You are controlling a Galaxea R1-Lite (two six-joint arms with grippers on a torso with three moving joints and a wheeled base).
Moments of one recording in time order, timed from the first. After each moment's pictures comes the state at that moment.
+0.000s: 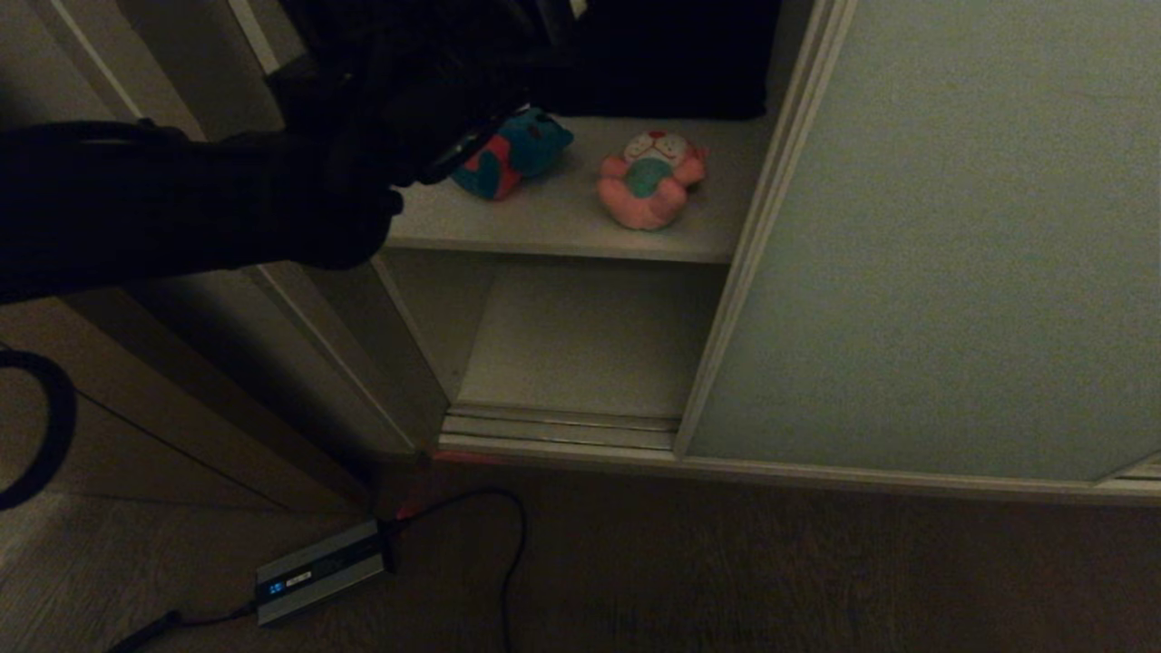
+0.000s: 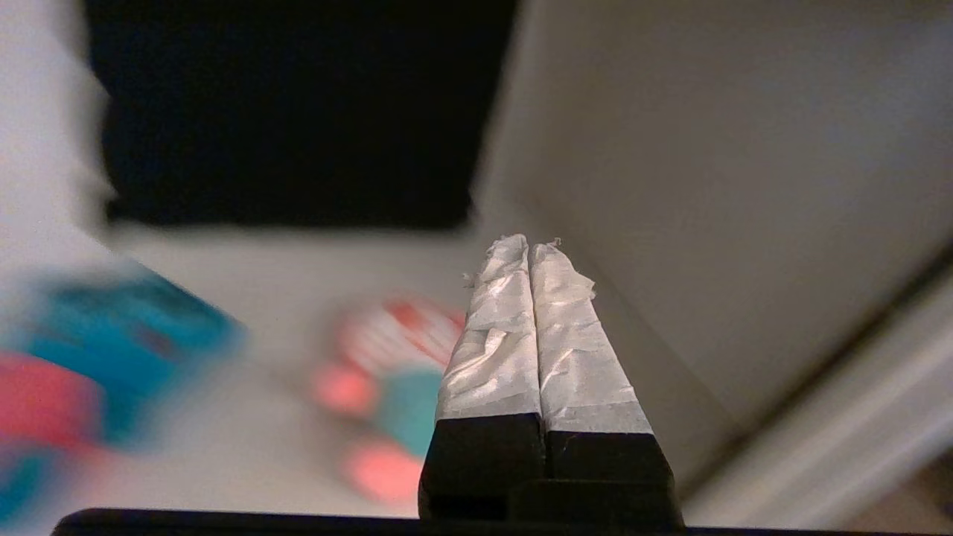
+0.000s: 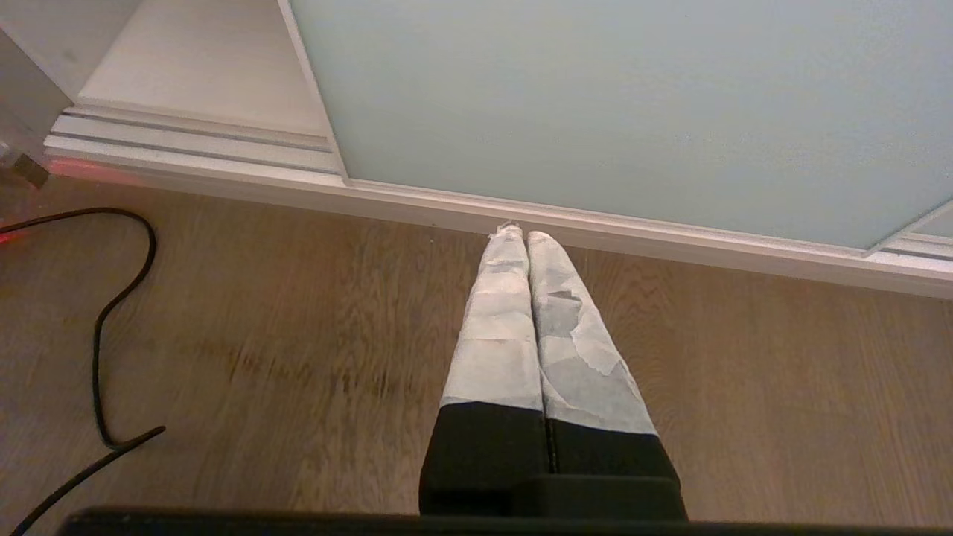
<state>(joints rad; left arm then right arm) -0.53 1.98 -1.88 -0.60 -0.08 -0.14 -0.01 0.00 0.00 0.00 0.01 -0.02</state>
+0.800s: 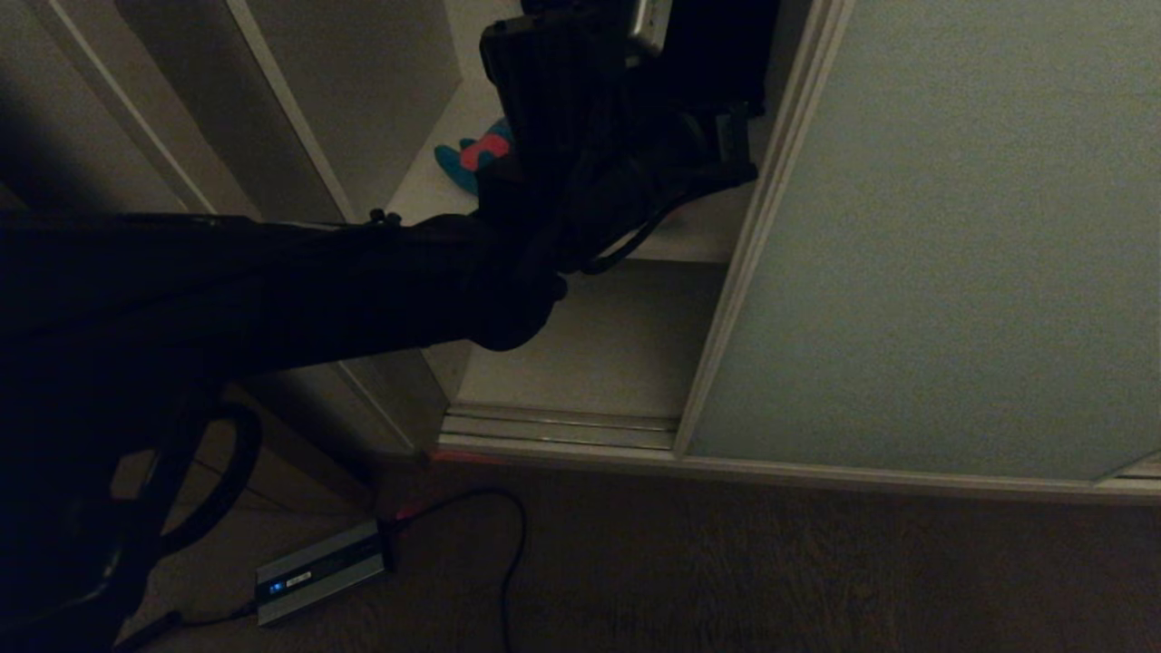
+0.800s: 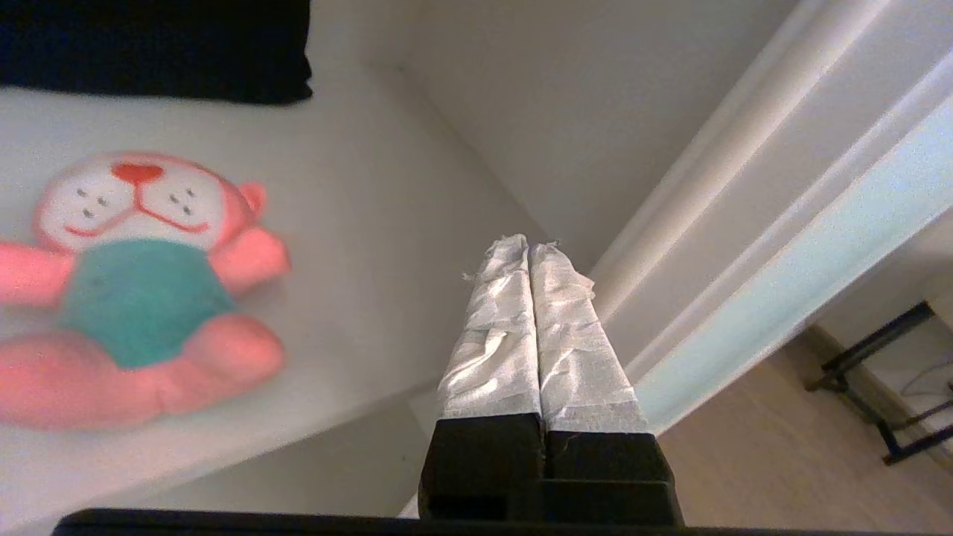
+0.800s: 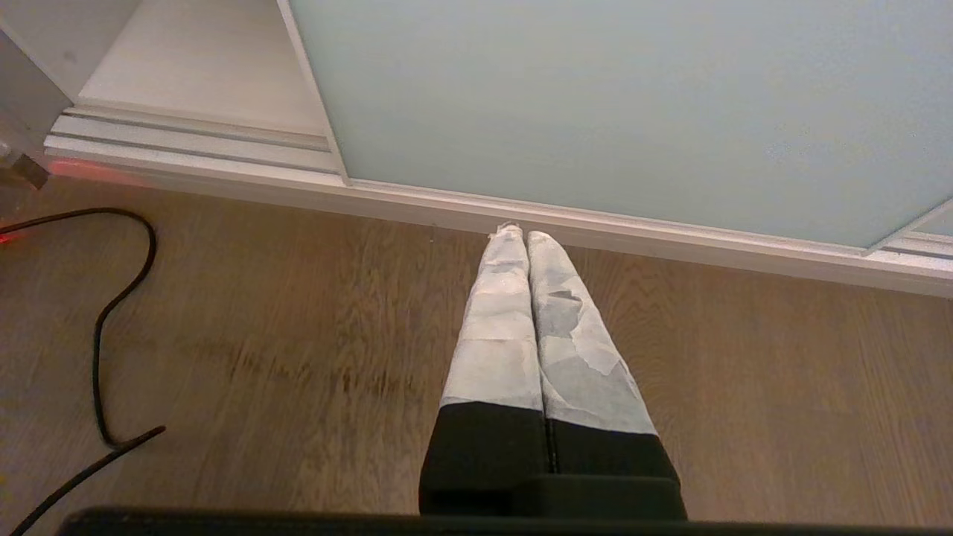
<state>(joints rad) -0.73 2.13 -1.94 -0.56 -0.05 -0.13 -0.01 0.00 0.00 0.00 0.01 -0.02</state>
